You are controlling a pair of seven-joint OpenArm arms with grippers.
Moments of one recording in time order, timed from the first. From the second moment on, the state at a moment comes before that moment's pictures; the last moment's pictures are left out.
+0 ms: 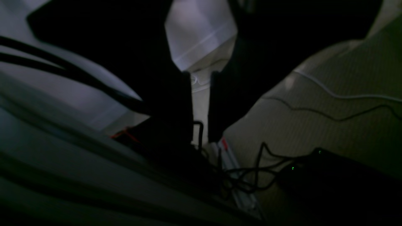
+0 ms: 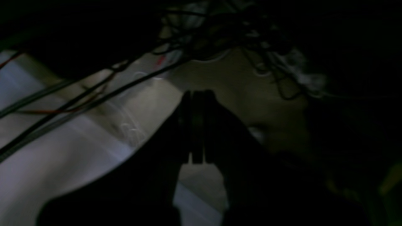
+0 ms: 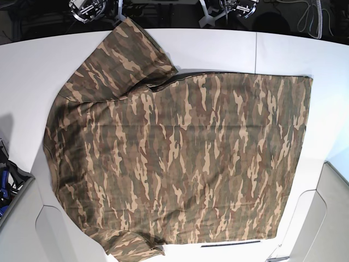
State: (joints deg) left arm 8.8 -5.7 8.8 24.1 -0.9 -35.3 15.3; right arm -6.3 8.5 -18.5 26.2 -9.9 29.9 -15.1
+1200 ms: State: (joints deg) left arm 46.0 -11.8 -18.0 87.0 -22.7 -35.7 30.5; right arm -44.3 24.1 4.1 101.8 25.1 31.0 -38.5
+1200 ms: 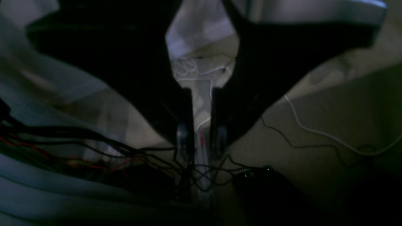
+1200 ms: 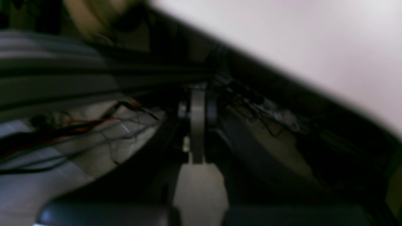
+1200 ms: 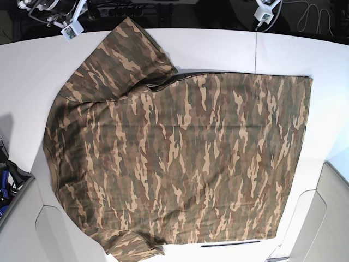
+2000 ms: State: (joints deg) left arm 48.7 -17.5 -40.1 99.9 -48.9 -35.9 40.2; right arm -33.2 20.7 16.9 103.1 36.4 26.5 -40.1
